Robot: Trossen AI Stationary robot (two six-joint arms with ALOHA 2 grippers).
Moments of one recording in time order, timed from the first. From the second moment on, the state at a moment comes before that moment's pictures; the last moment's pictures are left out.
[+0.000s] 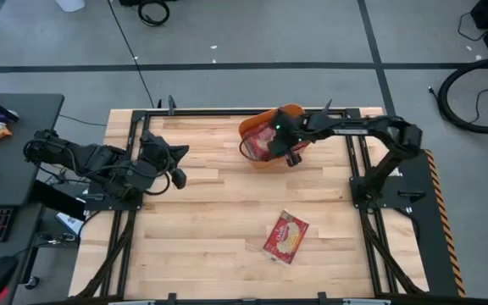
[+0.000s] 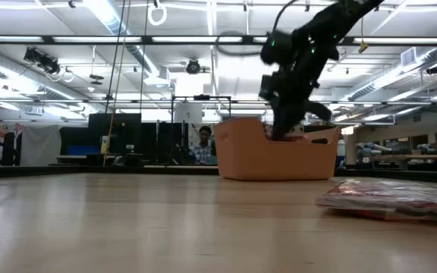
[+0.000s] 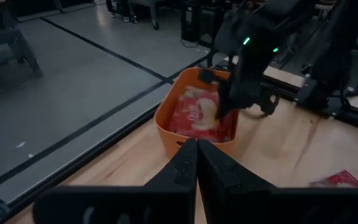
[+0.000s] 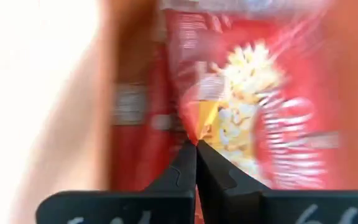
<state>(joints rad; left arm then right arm) -0.36 1.01 1.15 -0.76 -0.98 -0.59 -0.42 1.61 1.08 -0.53 0.01 -0.94</state>
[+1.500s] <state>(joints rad) -0.36 1.01 1.15 -0.76 -0.89 -0.59 -0.40 1.53 1.08 -0.54 0.16 -0.63</state>
